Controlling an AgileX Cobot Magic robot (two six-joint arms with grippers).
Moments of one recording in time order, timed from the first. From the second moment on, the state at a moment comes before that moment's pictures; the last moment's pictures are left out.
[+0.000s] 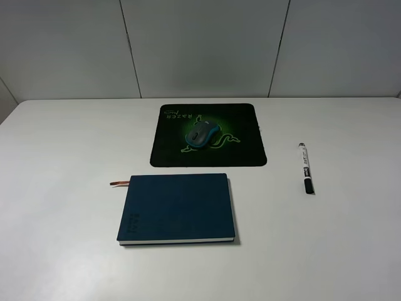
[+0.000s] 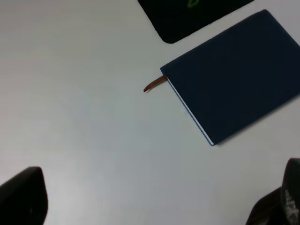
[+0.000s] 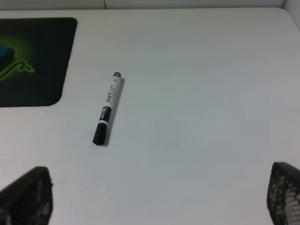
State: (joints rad) left arm -0.59 0.62 -0.98 0.10 1.18 -0.06; right arm -0.02 -0.01 -0.49 0.01 1.03 0.03
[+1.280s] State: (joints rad) left arm -0.01 -0.01 -0.49 -0.02 1.06 0.05; right arm -0.02 -0.01 -0.49 0.01 1.03 0.03
